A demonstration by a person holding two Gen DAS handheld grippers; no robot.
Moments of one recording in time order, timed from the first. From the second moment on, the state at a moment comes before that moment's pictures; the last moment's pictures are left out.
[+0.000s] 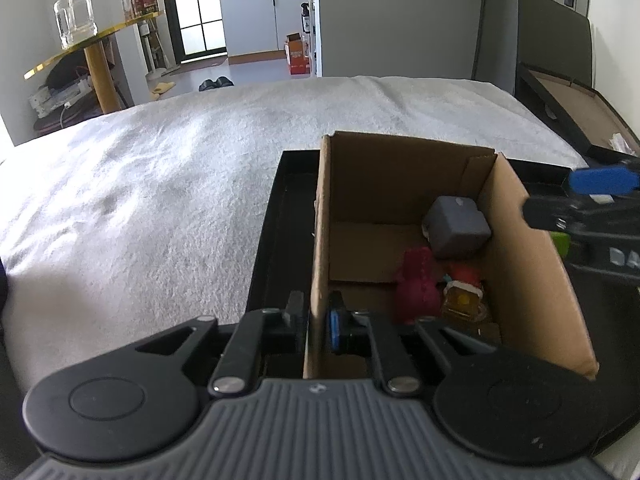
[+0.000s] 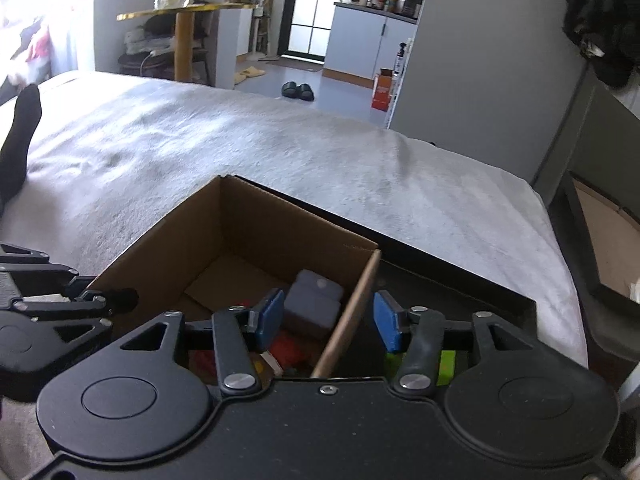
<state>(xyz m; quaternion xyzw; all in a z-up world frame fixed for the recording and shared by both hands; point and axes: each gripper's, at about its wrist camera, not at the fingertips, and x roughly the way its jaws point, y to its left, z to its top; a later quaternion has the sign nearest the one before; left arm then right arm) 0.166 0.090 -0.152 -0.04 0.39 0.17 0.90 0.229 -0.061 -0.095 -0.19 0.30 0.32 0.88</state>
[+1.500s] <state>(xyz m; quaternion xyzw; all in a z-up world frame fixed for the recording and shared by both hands) 0.197 0.047 -0.140 0.04 0.38 0.21 0.90 0.294 -0.188 -0.149 -0.07 0.37 0.24 0.89</state>
